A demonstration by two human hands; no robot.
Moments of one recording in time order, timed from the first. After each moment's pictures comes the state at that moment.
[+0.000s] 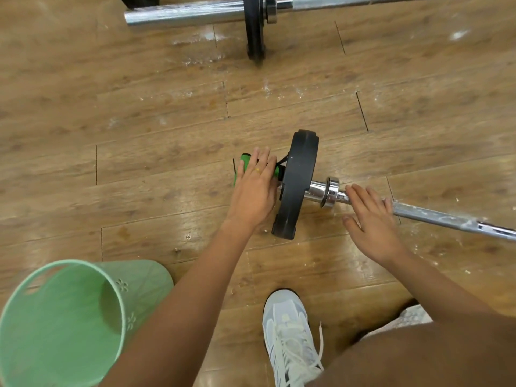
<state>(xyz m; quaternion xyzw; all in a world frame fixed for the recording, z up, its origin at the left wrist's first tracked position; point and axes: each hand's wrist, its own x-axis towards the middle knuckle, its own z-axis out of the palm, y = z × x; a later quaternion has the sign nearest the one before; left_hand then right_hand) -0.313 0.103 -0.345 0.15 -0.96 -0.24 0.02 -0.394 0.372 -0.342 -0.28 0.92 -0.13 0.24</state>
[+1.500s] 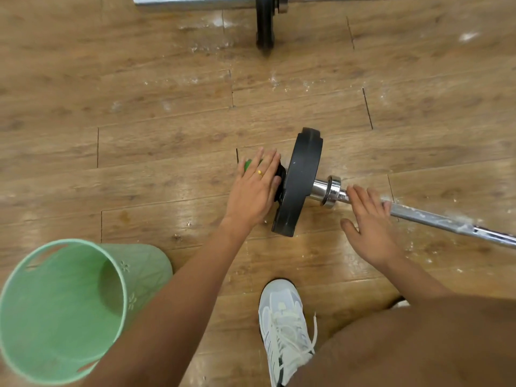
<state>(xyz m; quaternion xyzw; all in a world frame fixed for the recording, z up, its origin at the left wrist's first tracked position) -0.288 0.104 -0.352 0.13 -0.98 -0.15 -0.01 -0.378 0.375 -0.343 -0.28 0.92 -0.14 0.23</state>
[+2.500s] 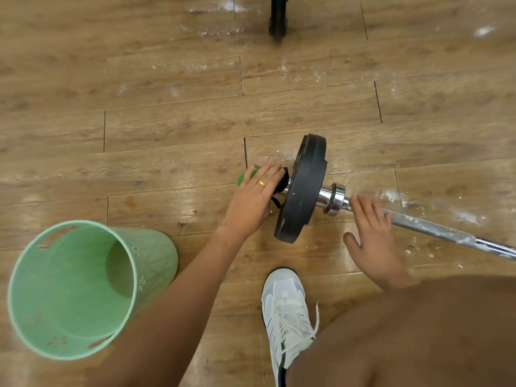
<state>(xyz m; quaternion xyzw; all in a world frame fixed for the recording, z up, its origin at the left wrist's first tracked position) -0.244 0.107 -0.350 0.06 -0.98 -0.17 0.04 -0.339 0.384 -0.335 -0.27 0.92 -0.15 0.24</state>
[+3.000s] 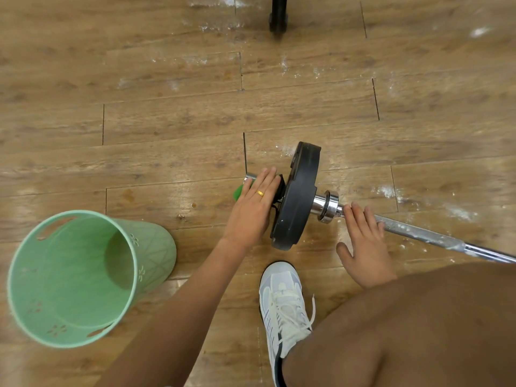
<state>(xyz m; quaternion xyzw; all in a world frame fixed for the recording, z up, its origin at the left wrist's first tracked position) -0.217 0.133 -0.354 0.12 -0.97 -0.21 0.03 -0.313 0.392 -0.331 -0.27 0.91 -0.10 0.29</state>
